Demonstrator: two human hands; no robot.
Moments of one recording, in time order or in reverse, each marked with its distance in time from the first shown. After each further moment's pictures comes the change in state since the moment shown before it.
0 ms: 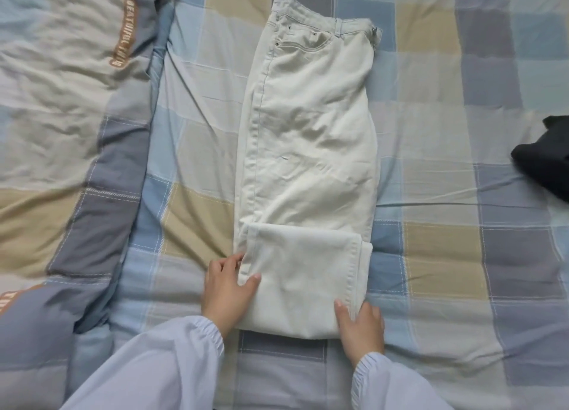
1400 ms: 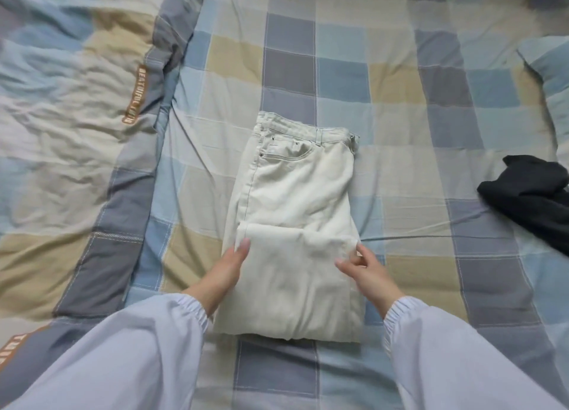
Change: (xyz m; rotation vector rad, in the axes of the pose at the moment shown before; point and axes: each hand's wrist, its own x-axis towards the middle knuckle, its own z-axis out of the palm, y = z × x) left_hand 0.032 0.077 -0.062 -0.393 -0.267 -0.109; right_hand 0.049 -0.100 -0.101 0.423 -0.262 -0.140
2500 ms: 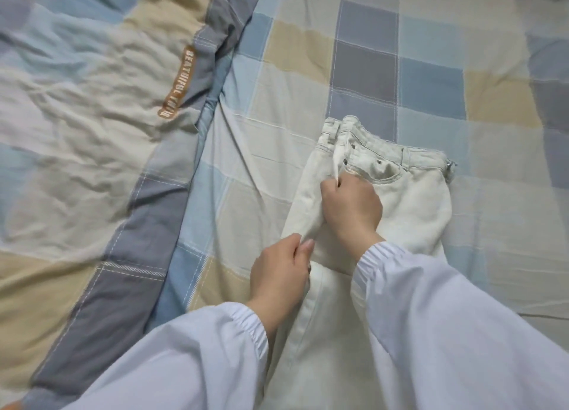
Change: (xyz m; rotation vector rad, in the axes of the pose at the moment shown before) left_hand 0.093 0.034 -0.018 0.272 0.336 0.474; right_hand 0.115 -0.180 0.154 -0.674 0.445 -0.477
